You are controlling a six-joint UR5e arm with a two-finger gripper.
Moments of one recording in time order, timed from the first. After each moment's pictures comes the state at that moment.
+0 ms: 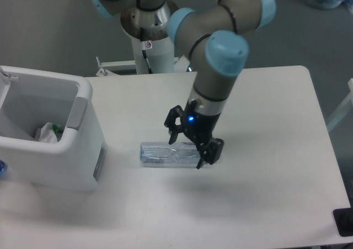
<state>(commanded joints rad) 2.42 -1.88 -1.66 -1.09 1.37 1.31</state>
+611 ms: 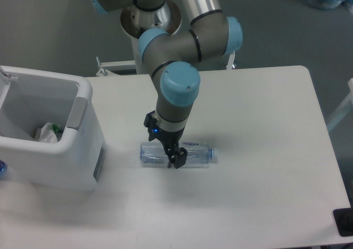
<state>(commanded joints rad) 2.33 -1.93 -1.70 -1.09 1.44 1.35</state>
